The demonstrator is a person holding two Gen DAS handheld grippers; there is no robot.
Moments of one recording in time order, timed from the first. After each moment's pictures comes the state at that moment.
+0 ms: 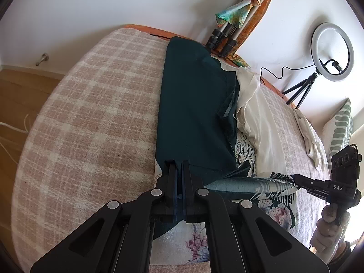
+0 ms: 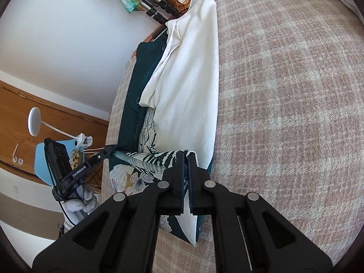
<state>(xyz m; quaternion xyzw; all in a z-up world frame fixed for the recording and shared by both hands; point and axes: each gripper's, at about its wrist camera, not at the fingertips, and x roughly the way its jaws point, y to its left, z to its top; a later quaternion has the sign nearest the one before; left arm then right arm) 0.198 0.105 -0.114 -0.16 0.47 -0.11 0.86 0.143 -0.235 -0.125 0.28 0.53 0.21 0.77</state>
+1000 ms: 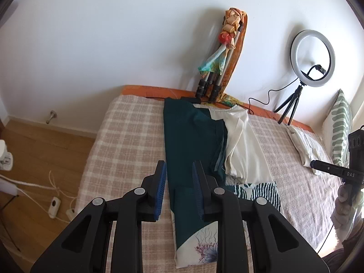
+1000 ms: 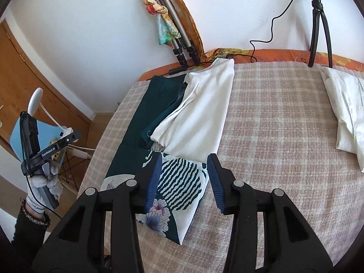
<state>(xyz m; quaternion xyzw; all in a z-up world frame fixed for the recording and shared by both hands) 0.205 0.121 0.000 -0.07 0.37 -0.11 0.92 0.148 -0.240 -0.007 0.15 0.44 0.19 0.87</state>
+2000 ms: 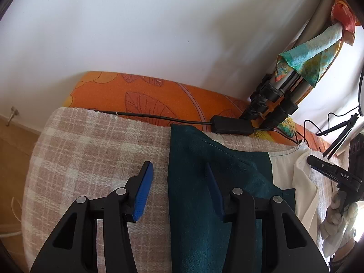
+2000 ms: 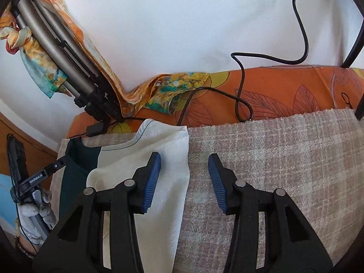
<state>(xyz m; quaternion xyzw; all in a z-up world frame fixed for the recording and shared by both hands) 0.465 0.095 -0.131 -0.11 0.46 -0.11 0.88 0.410 -0.248 -0.125 0.16 0.46 0.09 0.87</state>
